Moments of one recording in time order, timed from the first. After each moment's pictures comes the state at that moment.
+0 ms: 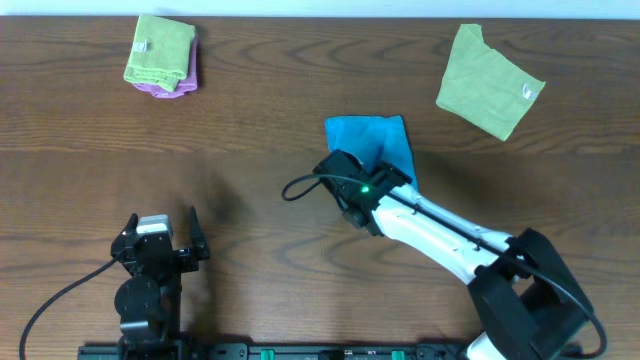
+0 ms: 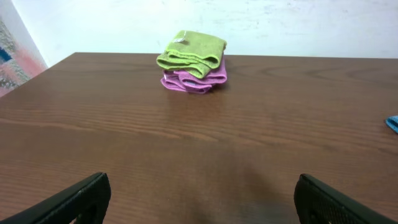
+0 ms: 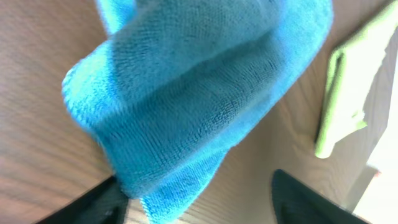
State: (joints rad) left arm 0.07 0.01 0.09 -0.30 -0.06 0.02; right arm 0.71 1.75 1.06 -0.68 0.62 -0.20
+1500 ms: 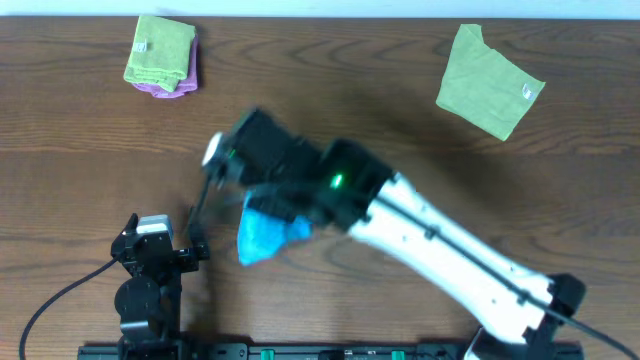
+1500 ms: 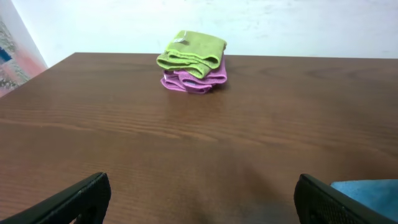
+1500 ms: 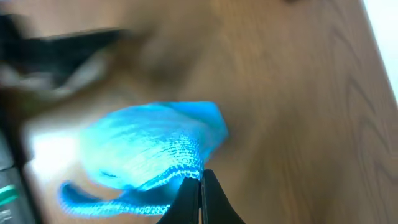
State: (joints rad) left arm 0.07 0.01 0.09 -0.30 -0.06 0.02; right arm 0.92 1.80 1.94 -1.14 0.09 -0.27
